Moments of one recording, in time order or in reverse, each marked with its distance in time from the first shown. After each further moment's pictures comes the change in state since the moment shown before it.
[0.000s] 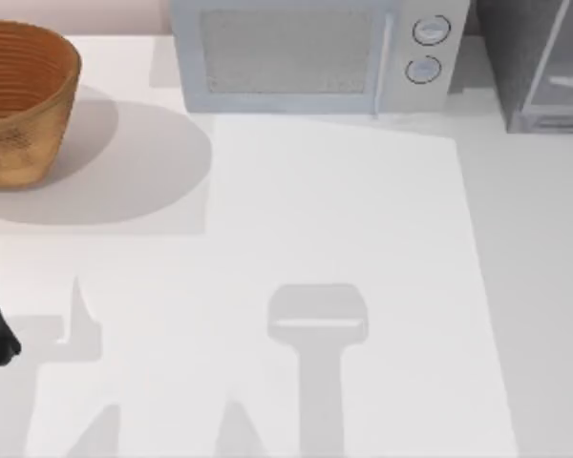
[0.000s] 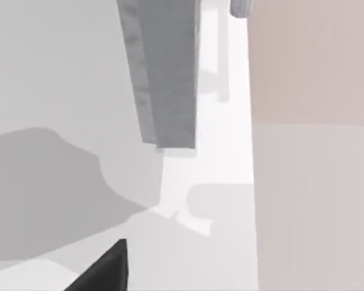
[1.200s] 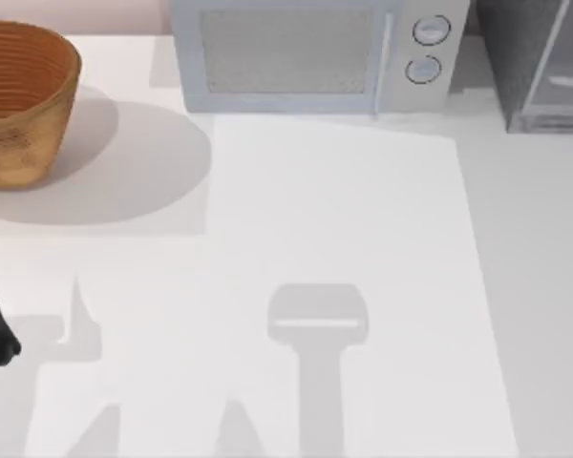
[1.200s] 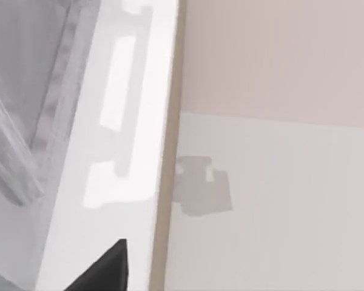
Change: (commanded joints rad) left arm 0.000 0.000 0.000 0.000 0.000 0.000; right arm 0.375 0.079 0.044 0.581 0.056 0.595
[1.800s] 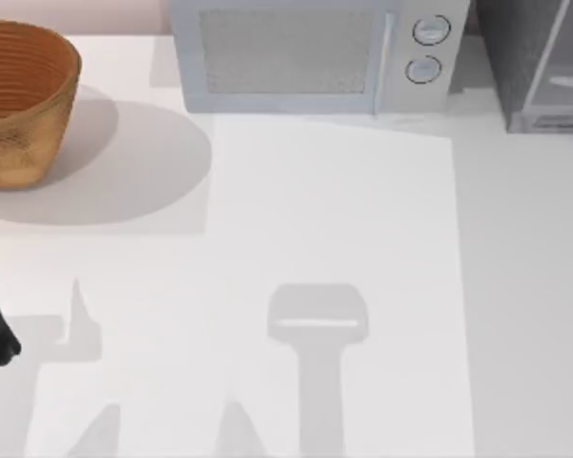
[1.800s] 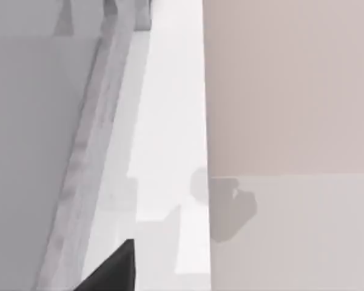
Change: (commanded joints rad) left arm 0.000 0.000 0.000 0.000 0.000 0.000; right arm 0.357 0.023 -0.058 0.484 0.082 0.648
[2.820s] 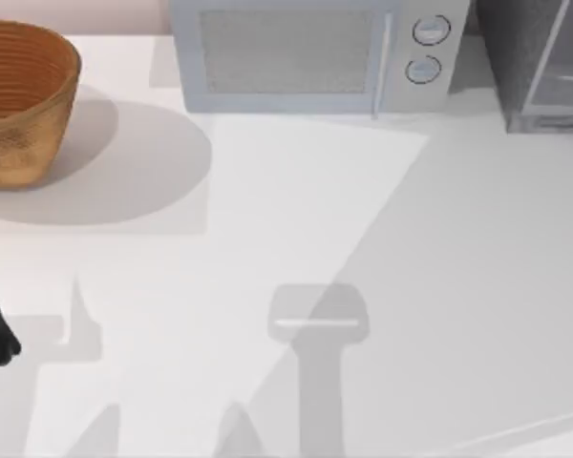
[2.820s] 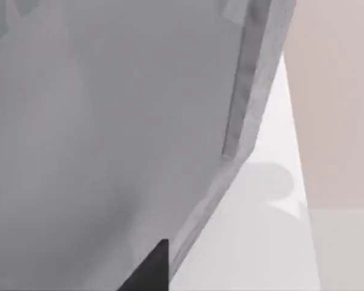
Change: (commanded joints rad) left arm 0.000 0.000 0.000 0.000 0.000 0.000; right arm 0.338 -0.095 -0.087 0.211 0.245 0.283
